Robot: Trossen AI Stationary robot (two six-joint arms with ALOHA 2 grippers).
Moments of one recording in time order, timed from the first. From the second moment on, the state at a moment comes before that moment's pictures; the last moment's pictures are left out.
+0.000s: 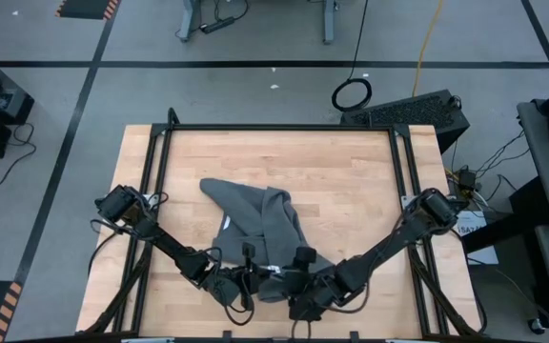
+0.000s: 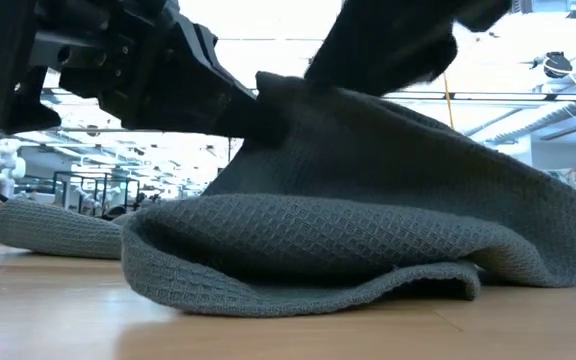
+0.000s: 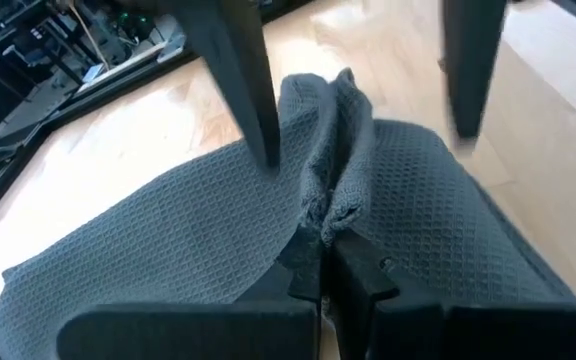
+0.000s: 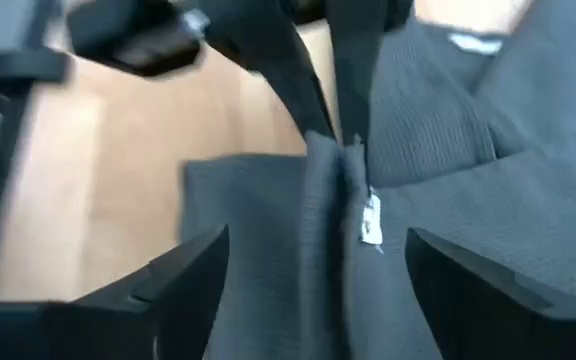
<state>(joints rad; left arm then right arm) -0.63 1.91 0.93 0.44 -0.69 0.07 0.60 1.97 1.40 -0.37 0.55 0.56</state>
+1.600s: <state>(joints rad) -0.60 1.86 0.93 0.44 -0.55 -0.13 0.58 1.98 1.40 -0.39 0.52 0.49</state>
